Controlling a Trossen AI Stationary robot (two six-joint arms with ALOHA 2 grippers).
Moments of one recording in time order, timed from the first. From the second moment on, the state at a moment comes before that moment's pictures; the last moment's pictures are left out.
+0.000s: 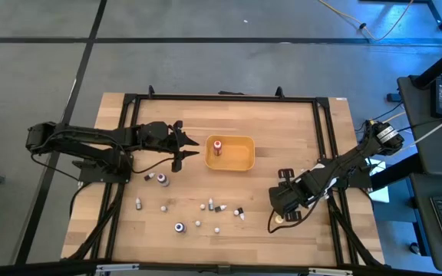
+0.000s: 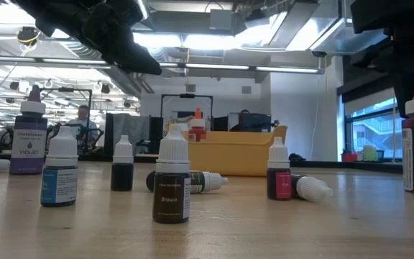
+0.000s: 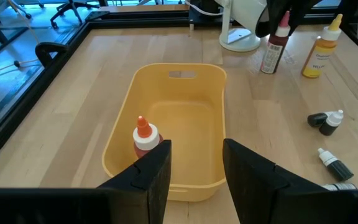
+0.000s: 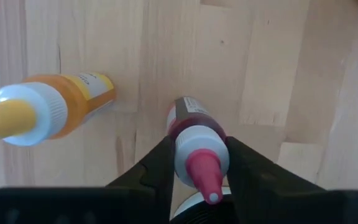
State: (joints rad) left arm 0.14 1.04 0.58 0.02 0.02 0.06; right arm 0.55 1.49 1.02 -0.96 0.12 0.44
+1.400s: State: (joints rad) left arm 0.14 1.04 0.58 0.03 0.02 0.07; right arm -0.13 1.99 1.70 -0.96 0.11 -0.29
